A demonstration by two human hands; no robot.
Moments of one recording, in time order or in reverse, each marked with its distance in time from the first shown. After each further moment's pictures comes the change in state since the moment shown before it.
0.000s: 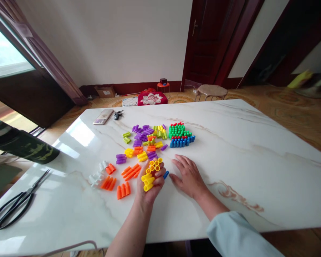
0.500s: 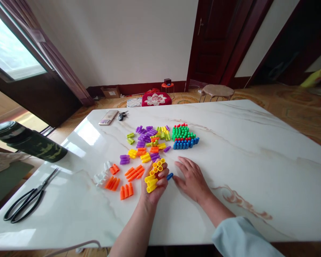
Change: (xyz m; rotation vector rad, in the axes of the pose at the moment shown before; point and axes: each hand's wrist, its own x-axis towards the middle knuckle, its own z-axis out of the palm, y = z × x) left_hand 0.004 -0.002 -0.004 0.000 -0.021 0.041; right_hand 0.000 0.003 0.001 0.006 0.024 -0.017
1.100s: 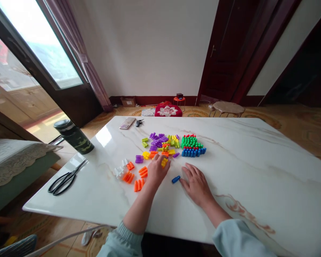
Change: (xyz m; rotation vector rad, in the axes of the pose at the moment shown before) left_hand 0.015 0.031 0.006 2.315 0.445 0.838; right_hand -0.004 -0.001 0.008 -0.130 0.055 -0.046
